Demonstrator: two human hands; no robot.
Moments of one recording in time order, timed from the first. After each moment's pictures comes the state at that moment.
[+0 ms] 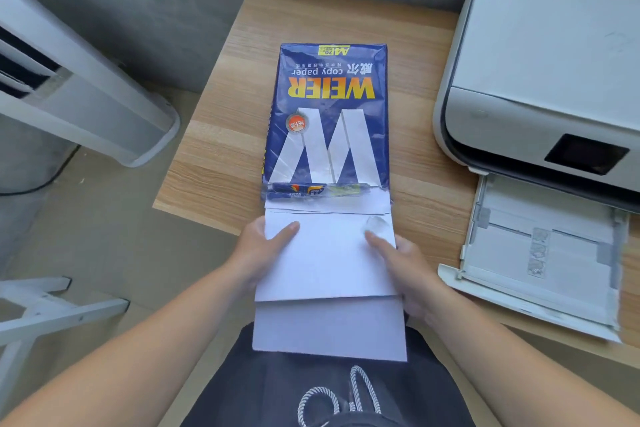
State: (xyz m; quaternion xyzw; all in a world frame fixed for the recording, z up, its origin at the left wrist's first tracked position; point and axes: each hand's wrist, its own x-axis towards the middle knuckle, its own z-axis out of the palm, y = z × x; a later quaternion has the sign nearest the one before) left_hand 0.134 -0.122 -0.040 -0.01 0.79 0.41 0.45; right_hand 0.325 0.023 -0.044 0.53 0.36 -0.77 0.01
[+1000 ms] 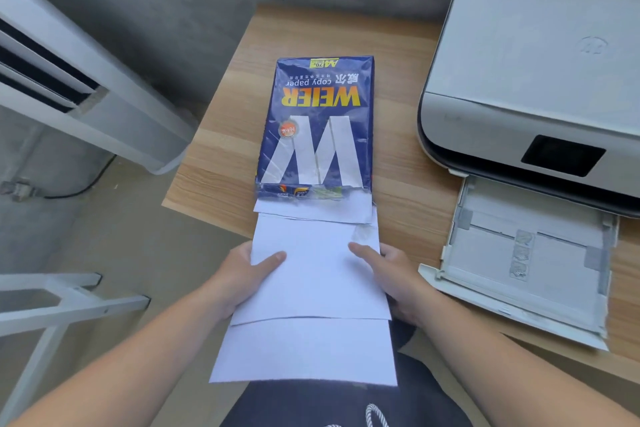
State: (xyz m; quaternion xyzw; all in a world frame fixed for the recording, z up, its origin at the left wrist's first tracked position) left_hand 0.180 -0.139 0.002 -0.03 0.83 0.34 0.45; right_hand 0.356 0.037 -0.041 0.50 0.37 -0.78 0.07
